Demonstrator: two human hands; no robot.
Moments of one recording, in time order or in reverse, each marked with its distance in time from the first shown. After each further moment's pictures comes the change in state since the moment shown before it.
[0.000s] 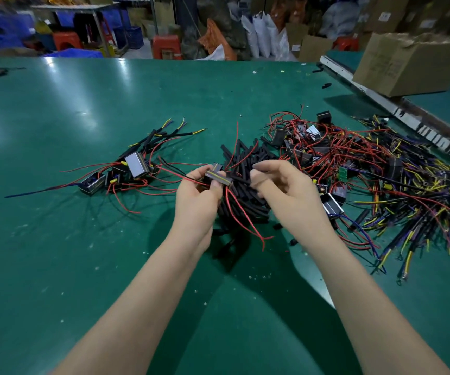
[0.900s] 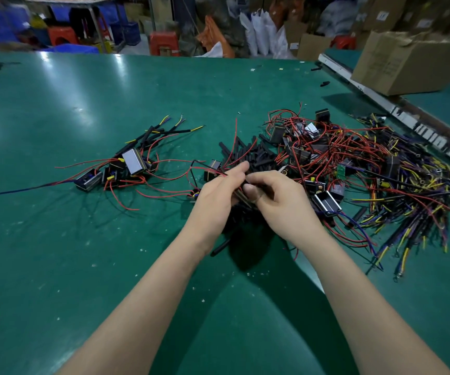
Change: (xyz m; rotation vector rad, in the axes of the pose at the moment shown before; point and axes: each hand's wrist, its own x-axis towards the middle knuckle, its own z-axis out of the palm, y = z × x) left_hand -0.017 0.007 0.006 0.195 -0.316 -0.054; right_hand 0.001 0.008 0.004 -0.344 -0.100 -0.101
